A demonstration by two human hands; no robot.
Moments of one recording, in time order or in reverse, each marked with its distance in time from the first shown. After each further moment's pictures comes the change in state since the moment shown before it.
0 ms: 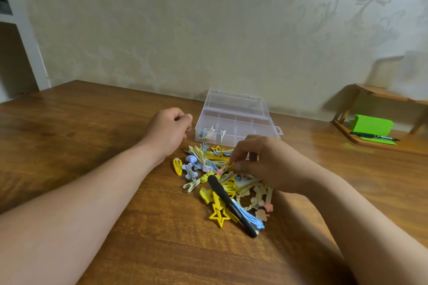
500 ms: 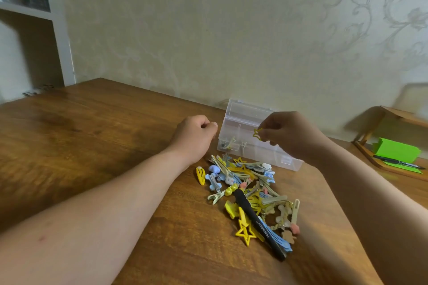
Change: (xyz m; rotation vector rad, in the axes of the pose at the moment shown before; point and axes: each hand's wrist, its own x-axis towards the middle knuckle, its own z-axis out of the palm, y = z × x) left_hand -0.002 0.002 -0.003 0.017 -0.010 -0.006; right_hand 0.074 0.006 -0.031 0.193 0.213 0.224
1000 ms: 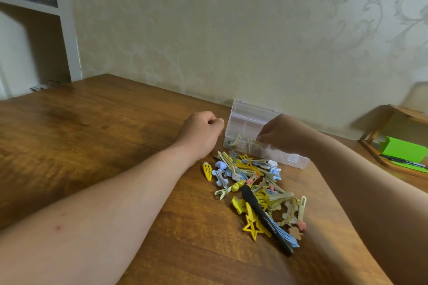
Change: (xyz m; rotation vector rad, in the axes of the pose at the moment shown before) left_hand 0.001 -0.001 0.001 0.022 0.006 0.008; right_hand 0.026 -0.001 0.020 -0.311 -0.154 0.073
